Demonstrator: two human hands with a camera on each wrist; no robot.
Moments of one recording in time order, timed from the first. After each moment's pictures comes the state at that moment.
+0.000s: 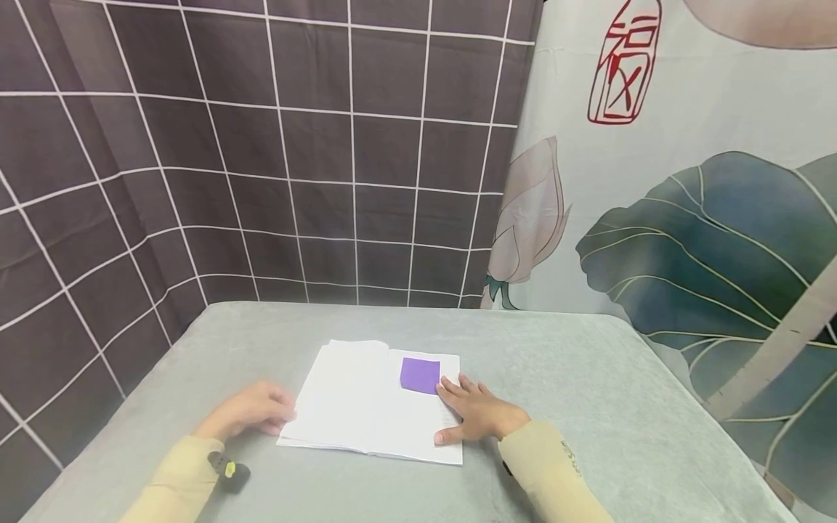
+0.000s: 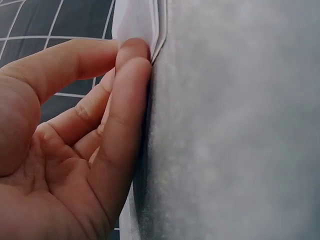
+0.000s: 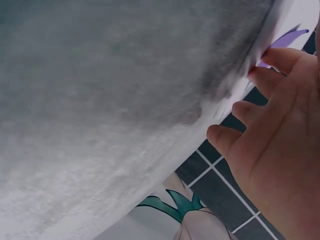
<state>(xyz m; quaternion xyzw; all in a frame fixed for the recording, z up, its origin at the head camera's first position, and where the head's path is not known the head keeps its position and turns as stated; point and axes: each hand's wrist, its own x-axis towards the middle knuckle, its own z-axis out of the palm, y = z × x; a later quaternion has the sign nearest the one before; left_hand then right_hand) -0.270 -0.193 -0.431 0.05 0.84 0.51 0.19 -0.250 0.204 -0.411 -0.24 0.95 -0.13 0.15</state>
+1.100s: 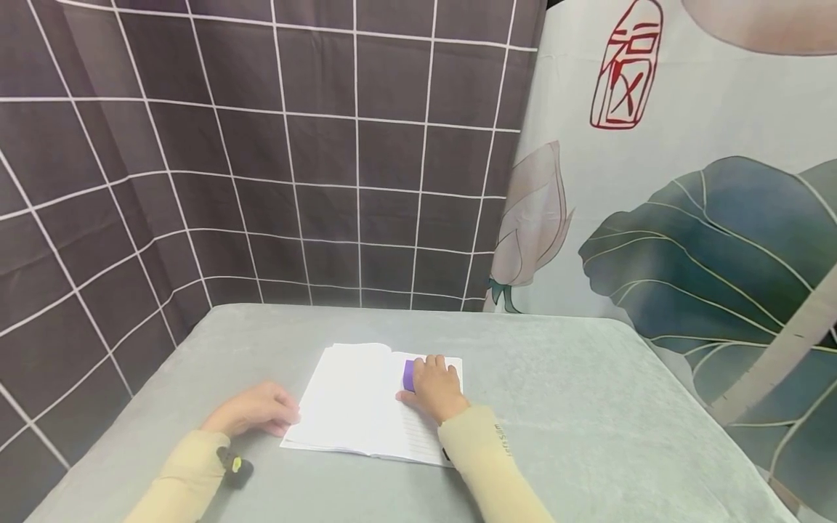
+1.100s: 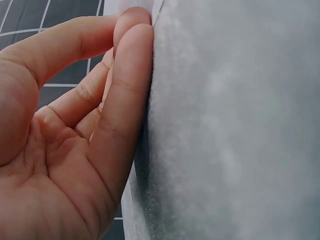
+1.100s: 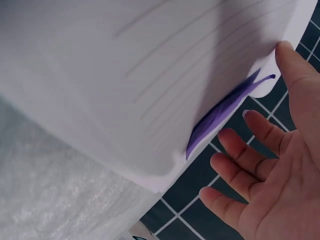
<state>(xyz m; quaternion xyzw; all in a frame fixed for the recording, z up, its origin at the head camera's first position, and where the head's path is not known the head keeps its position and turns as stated) -0.271 -0.194 -0.429 0.07 0.83 0.51 0.21 -0.278 0.122 -0.418 -0.15 0.98 -0.04 -0.09</state>
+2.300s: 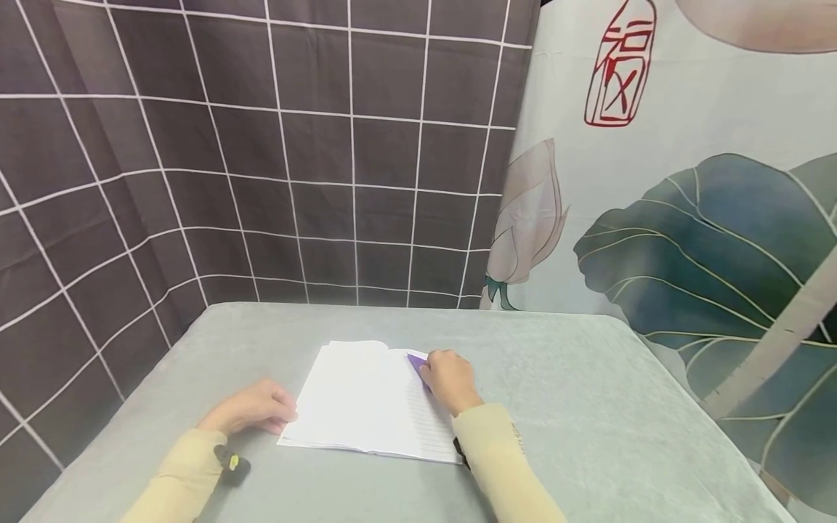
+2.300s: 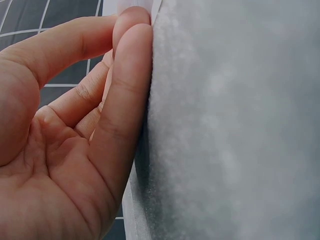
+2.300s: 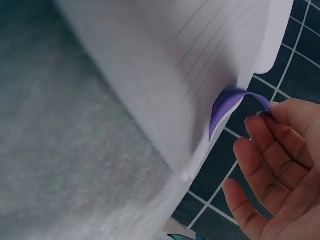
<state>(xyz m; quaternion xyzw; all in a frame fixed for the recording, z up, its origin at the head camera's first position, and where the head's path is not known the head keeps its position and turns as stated) -0.274 -0.194 -0.432 0.06 0.84 0.49 0.21 -0.286 0.143 -0.406 -0.06 0.98 -0.15 -0.11</state>
